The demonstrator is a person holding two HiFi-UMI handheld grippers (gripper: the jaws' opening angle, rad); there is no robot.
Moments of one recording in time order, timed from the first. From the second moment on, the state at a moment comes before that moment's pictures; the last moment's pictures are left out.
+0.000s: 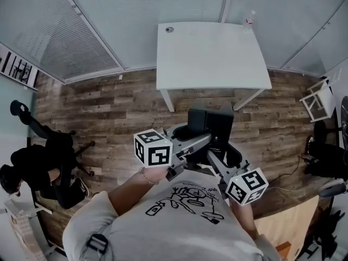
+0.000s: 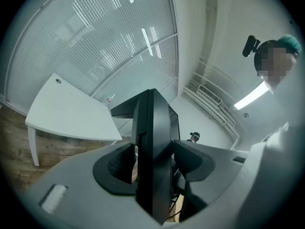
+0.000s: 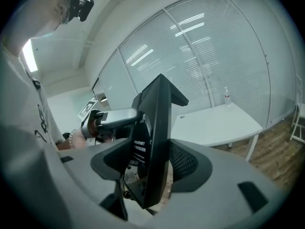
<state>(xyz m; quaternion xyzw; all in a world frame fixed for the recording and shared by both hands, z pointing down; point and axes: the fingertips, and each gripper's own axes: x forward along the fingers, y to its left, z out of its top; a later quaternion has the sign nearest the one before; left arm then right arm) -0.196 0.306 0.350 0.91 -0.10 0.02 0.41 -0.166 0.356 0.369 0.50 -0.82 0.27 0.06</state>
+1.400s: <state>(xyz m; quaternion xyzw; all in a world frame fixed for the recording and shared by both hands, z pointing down) -0.103 0.175 0.363 0.90 -0.13 0.02 0.42 -0.072 0.225 0.382 0.48 -0.83 0.28 0.07</state>
